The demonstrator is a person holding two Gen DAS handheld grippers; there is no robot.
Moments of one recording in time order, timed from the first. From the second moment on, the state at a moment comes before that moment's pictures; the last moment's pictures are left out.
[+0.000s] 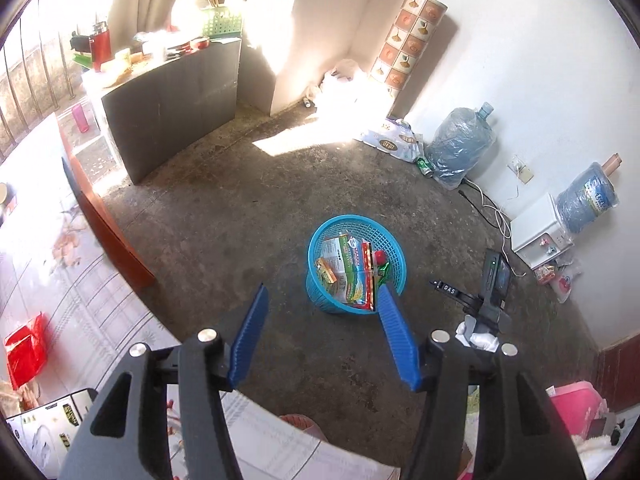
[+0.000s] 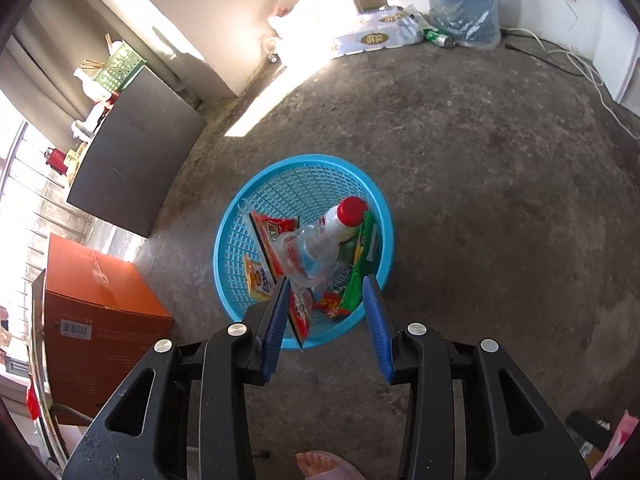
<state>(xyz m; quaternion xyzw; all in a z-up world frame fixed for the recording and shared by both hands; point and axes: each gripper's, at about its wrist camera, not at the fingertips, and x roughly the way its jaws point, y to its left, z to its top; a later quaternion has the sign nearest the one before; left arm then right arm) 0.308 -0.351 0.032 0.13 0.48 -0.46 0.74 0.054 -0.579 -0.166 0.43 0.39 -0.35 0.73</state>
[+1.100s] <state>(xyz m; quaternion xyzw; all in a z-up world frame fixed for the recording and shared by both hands) 0.218 0.020 -0.024 -0.07 0.48 -0.23 0.84 0.204 -0.227 0.011 0.23 0.44 0.14 0.85</state>
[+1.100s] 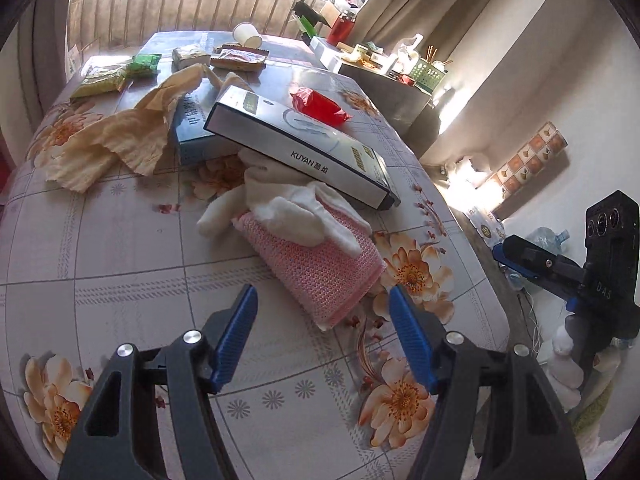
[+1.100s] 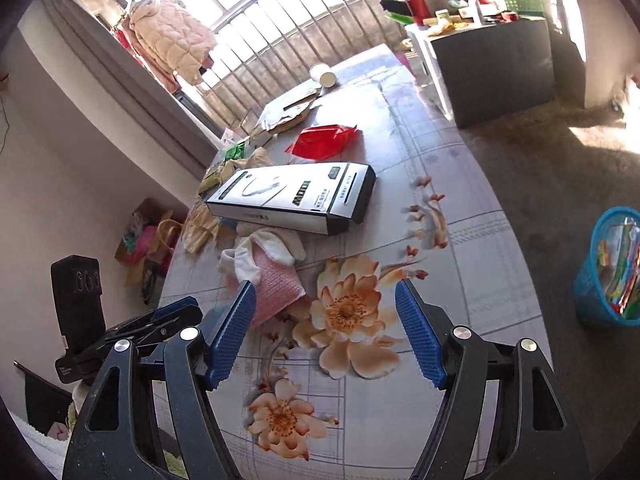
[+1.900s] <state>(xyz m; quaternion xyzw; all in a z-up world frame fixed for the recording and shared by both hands) 0.210 0.113 -0.041 -0.16 0.48 -0.23 0.83 0.243 -0.099 -0.034 0.20 0.56 0.18 0.78</state>
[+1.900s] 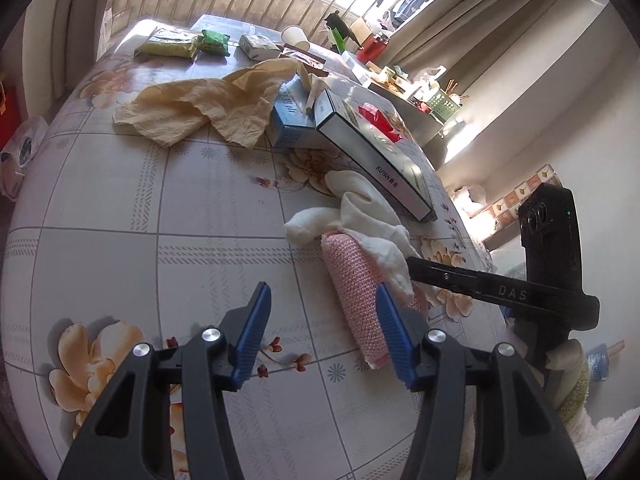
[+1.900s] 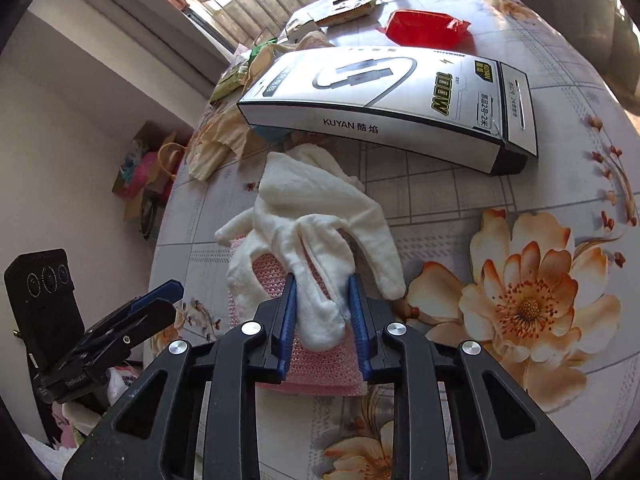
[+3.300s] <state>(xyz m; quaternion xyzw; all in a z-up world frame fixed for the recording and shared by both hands) 0.198 0.030 -0.061 -0.07 0.53 -0.31 0.79 0.221 -0.180 -0.011 0.24 0.49 0.06 0.83</state>
